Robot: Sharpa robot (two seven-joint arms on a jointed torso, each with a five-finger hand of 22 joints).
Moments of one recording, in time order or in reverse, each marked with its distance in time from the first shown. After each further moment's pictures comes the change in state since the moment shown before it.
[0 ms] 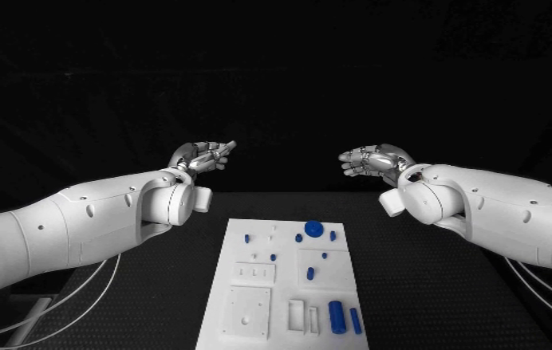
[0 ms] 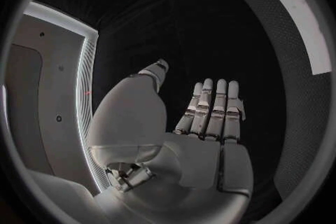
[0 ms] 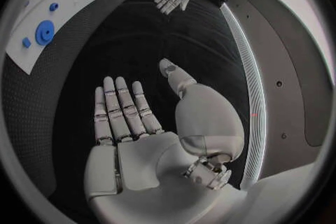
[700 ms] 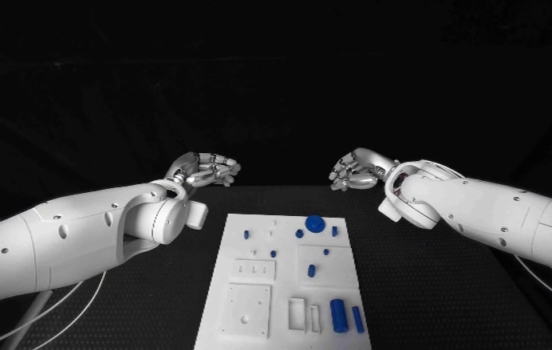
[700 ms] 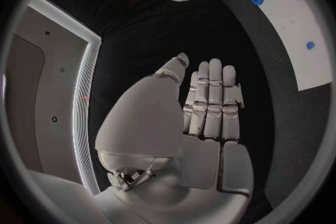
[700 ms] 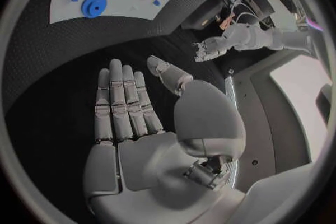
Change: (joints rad) left arm 0.001 -0.089 0.000 0.167 -0.080 0.062 0.000; left_hand 0.282 0.103 -0.109 -0.138 0.127 0.299 0.004 0.026 -0.052 0.387 -0.025 0.082 0.047 0.458 -0.099 0.181 0.080 0.061 0.354 -0.117 0.177 0.000; right arm -0.006 0.037 0.002 -0.022 -0.759 0.006 -0.012; right_hand 0.085 -0.052 0.261 -0.067 -0.072 0.253 -0.012 0.037 -0.015 0.269 -0.092 0.045 -0.009 0.366 -0.162 0.130 0.141 0.125 0.402 -0.015 0.052 -0.025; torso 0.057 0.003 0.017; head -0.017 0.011
